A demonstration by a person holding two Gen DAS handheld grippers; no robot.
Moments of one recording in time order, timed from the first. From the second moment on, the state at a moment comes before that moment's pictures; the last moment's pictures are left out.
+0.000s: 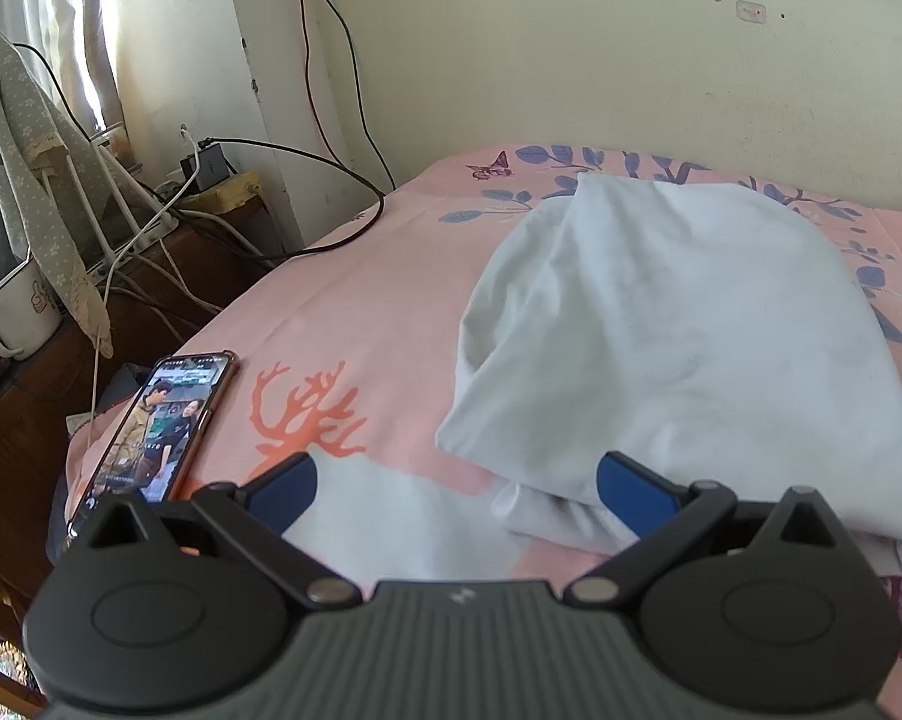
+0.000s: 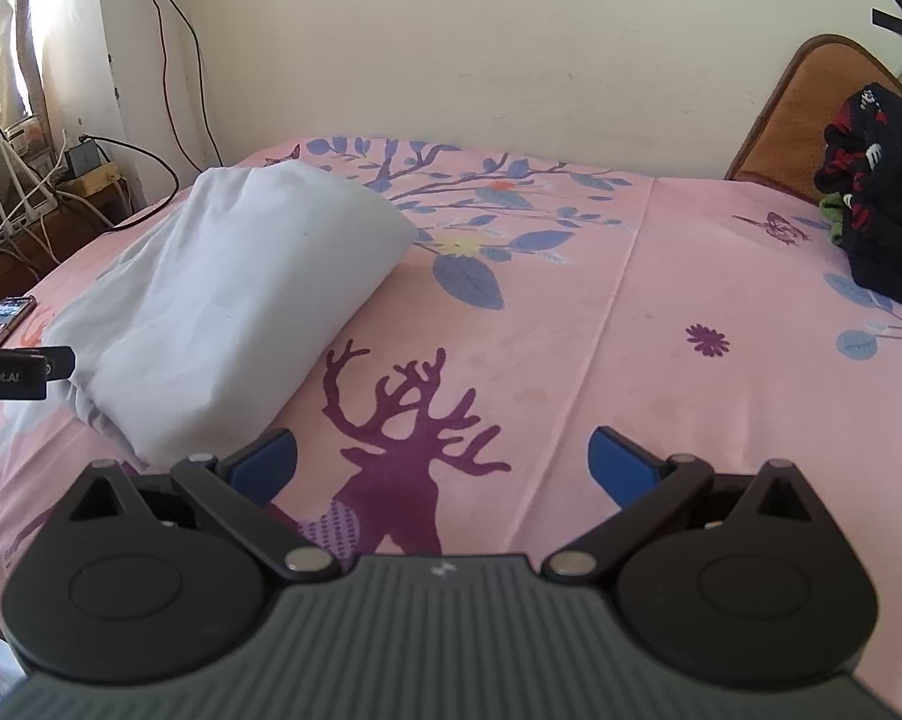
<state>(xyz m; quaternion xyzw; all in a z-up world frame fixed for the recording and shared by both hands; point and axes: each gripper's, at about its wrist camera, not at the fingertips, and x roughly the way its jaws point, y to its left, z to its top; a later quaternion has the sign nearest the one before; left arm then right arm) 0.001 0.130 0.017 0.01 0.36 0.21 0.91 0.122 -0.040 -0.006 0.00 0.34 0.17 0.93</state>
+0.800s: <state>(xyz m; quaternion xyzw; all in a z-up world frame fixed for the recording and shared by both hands) 0.001 0.124 0.021 0.02 0.36 0.21 0.91 0.122 -0.047 -0.008 0.01 0.35 0.18 0.92</state>
